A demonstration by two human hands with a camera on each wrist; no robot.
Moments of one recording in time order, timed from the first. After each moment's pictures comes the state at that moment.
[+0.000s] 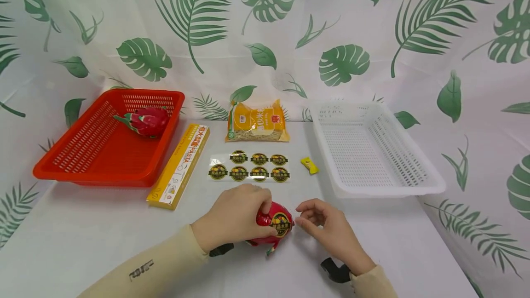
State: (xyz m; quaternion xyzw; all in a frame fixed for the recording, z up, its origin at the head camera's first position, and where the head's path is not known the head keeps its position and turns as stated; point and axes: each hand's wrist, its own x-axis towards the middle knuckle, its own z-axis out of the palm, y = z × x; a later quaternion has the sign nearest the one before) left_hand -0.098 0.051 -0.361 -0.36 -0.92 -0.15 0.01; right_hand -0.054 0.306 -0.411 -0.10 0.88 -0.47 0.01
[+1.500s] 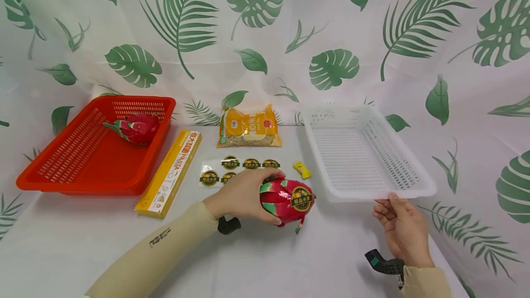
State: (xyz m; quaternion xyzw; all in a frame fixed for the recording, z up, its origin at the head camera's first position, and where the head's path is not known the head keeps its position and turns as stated) left_hand -0.161 0.082 -0.372 -0.37 -0.88 -0.29 -0.08; right_hand -0.055 0.452 -0.413 0.08 0.50 -0.86 -0.10
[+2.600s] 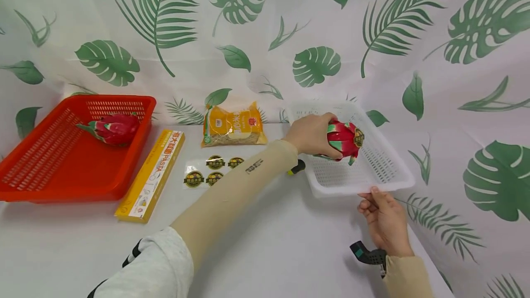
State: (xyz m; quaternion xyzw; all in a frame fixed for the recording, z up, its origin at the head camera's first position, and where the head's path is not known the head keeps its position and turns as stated) left_hand -0.249 0.277 -0.310 -0.36 -0.91 -0.20 -0.01; right_hand -0.052 0.450 -0.412 0.05 0.51 -0.85 -0.12
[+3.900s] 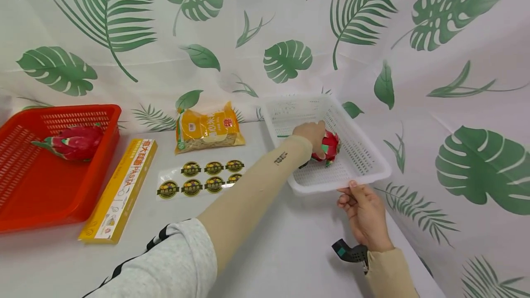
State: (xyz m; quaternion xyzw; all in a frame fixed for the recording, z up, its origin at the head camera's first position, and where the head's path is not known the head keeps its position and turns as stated) left_hand -0.247 0.359 -0.329 -0.30 -0.95 -0.09 -0.09; right_hand -0.047 0.452 -0.412 0.04 0.51 -0.85 -0.13
